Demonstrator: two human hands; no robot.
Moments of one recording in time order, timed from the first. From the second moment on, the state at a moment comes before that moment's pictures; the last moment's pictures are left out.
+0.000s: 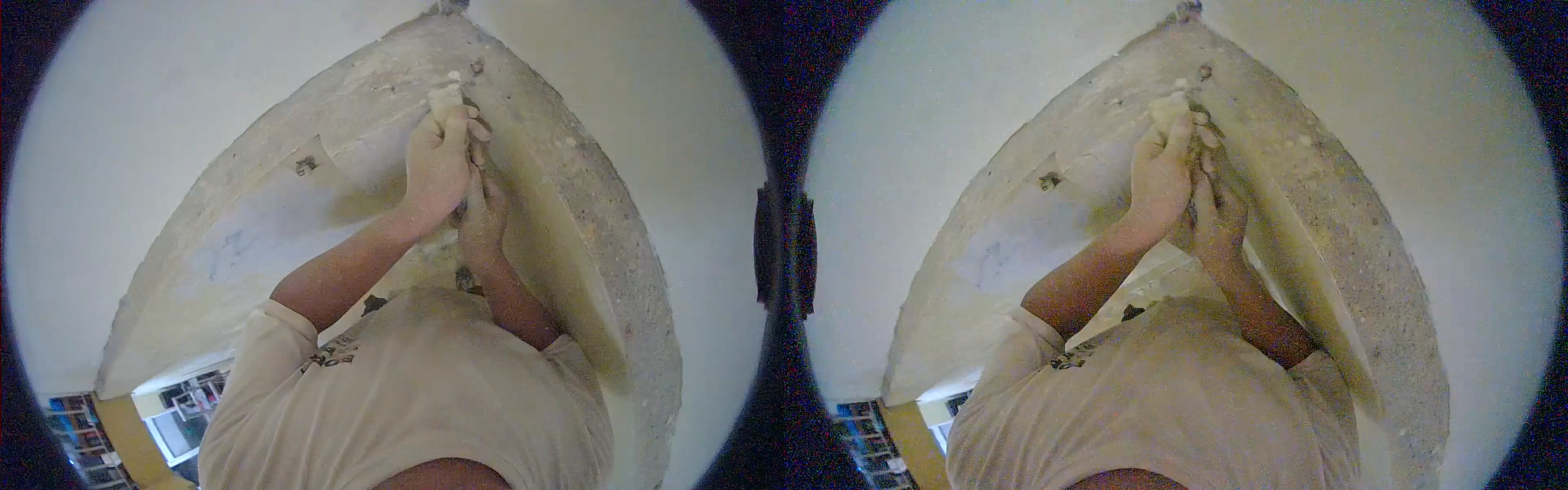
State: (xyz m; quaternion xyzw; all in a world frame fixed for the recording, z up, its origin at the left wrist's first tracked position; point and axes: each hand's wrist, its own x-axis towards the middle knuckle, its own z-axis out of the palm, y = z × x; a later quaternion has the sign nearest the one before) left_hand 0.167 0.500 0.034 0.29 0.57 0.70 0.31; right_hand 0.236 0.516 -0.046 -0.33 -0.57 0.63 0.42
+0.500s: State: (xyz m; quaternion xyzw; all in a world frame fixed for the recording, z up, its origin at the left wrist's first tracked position) left_hand 0.117 0.334 -0.097 0.31 0.62 0.64 0.32; right_hand 0.259 0.466 -0.095 -0.33 -0.68 0.62 0.21
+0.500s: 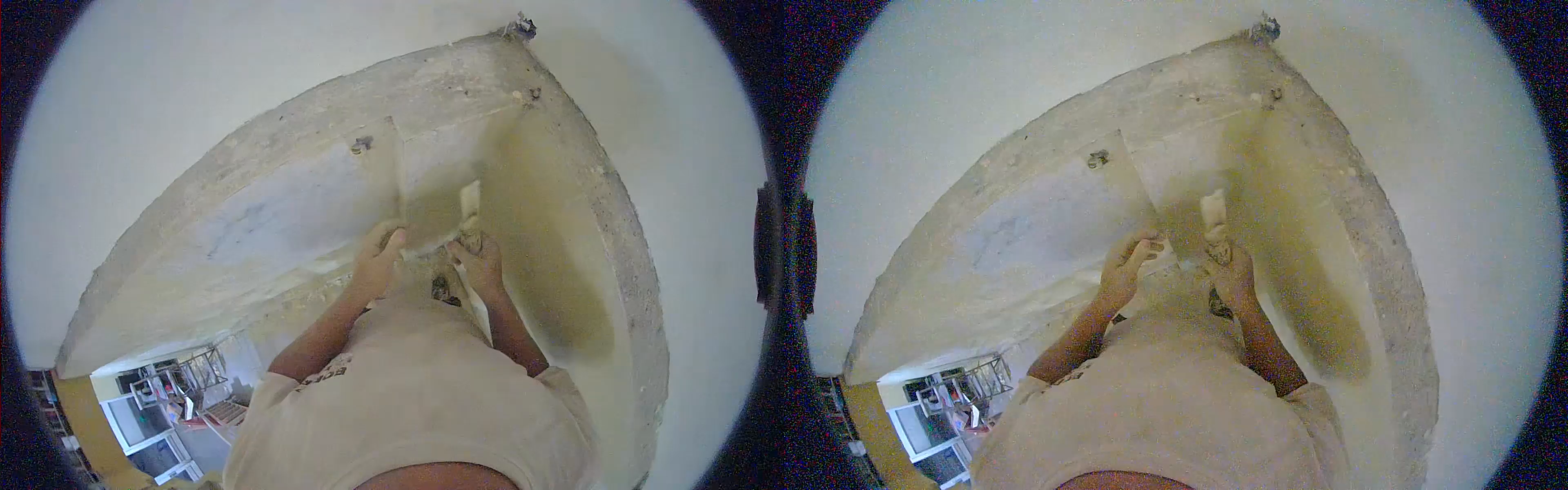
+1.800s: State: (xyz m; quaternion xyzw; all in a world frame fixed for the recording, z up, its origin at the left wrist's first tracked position) left_hand 0.152 0.431 -0.078 0.17 0.66 0.67 0.28; right_hand 0.222 0.463 -0.124 -0.29 -0.74 0.54 0.29
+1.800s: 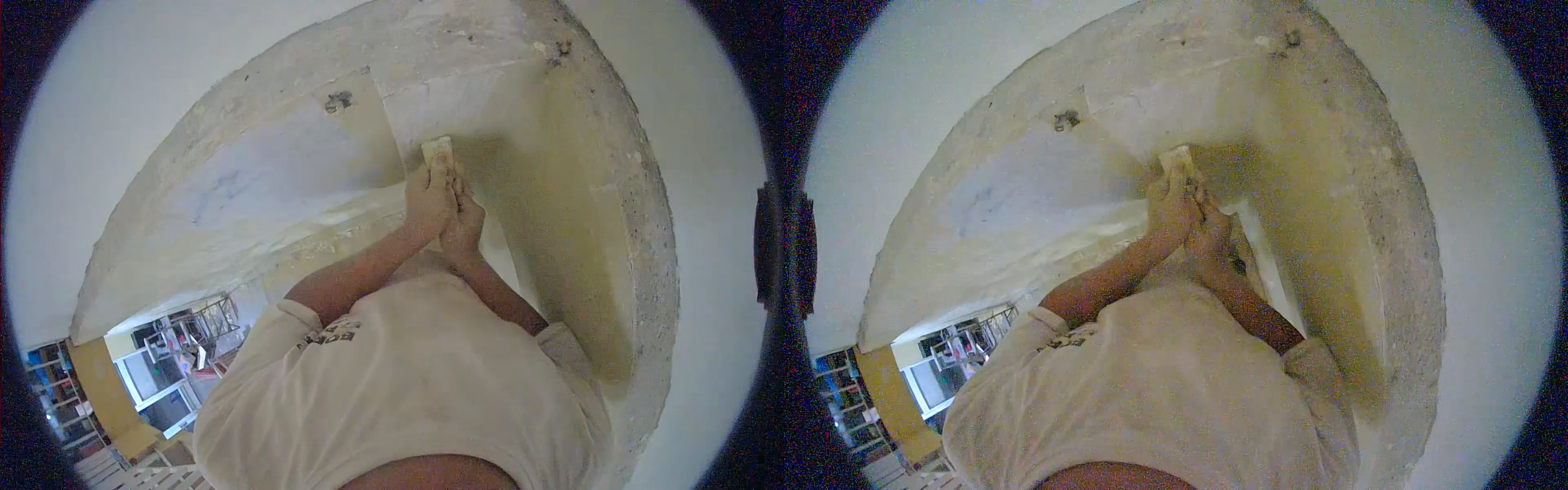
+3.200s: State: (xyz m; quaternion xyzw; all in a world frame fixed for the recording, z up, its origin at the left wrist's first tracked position) left_hand 0.151 0.431 -0.102 0.15 0.64 0.69 0.30; right_hand 0.214 0.470 -0.127 -0.30 -0.71 0.55 0.32
